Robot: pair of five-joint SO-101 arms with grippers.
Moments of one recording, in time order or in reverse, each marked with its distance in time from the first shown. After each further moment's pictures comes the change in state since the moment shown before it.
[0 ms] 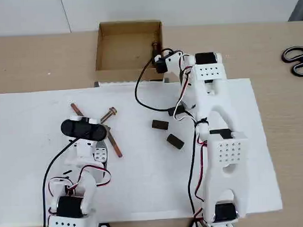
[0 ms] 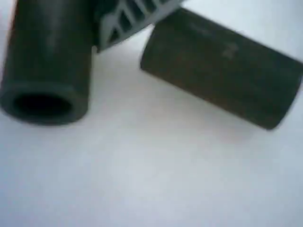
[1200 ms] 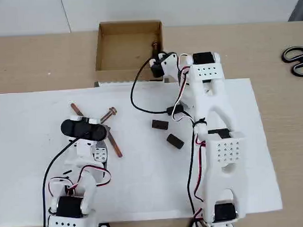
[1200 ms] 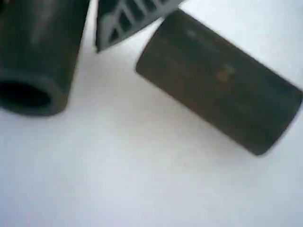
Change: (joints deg) left arm 0.0 0.0 0.0 0.0 0.0; right arm -1.1 0.3 -1.6 0.9 6.5
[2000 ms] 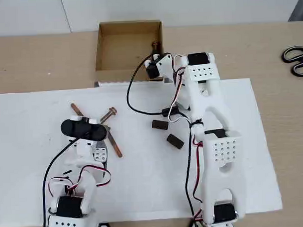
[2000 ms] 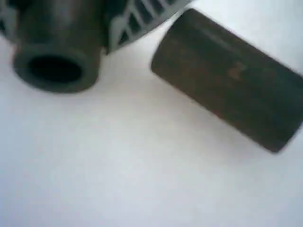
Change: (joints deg) left arm 0.0 0.0 0.0 0.0 0.0; right arm -1.5 3.1 -2.2 0.5 -0.5
